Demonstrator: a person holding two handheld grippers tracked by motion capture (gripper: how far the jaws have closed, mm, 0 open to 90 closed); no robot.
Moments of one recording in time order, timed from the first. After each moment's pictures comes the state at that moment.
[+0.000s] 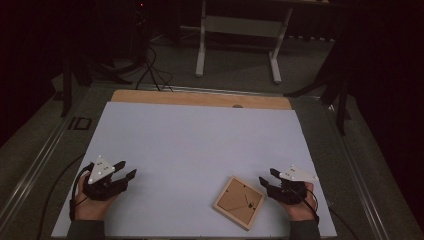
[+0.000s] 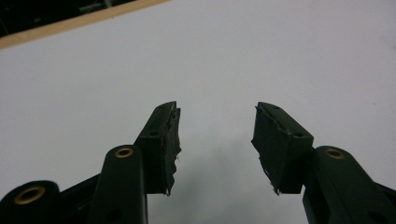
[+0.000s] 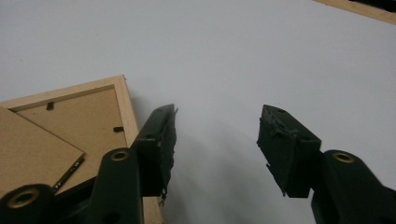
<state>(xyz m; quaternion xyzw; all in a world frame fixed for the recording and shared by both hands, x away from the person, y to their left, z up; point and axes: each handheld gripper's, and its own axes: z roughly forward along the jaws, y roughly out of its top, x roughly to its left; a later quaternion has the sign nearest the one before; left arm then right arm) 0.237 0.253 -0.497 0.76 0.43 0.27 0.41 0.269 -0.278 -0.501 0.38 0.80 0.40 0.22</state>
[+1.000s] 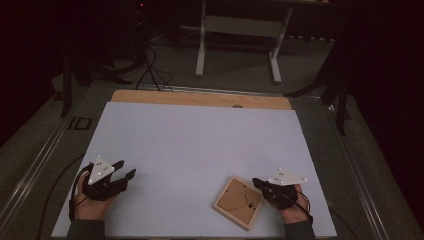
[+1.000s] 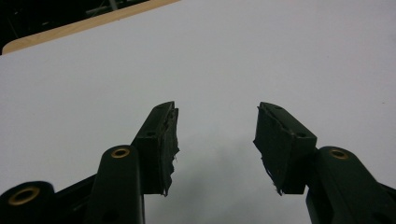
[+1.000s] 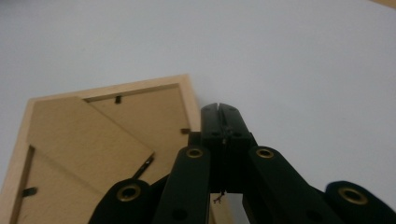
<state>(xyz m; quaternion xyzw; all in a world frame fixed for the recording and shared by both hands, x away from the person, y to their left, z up) 0.238 0.254 -0.499 0.76 0.43 0.27 0.40 0.259 -0.251 -0.498 0.33 0.83 0.41 0.18</state>
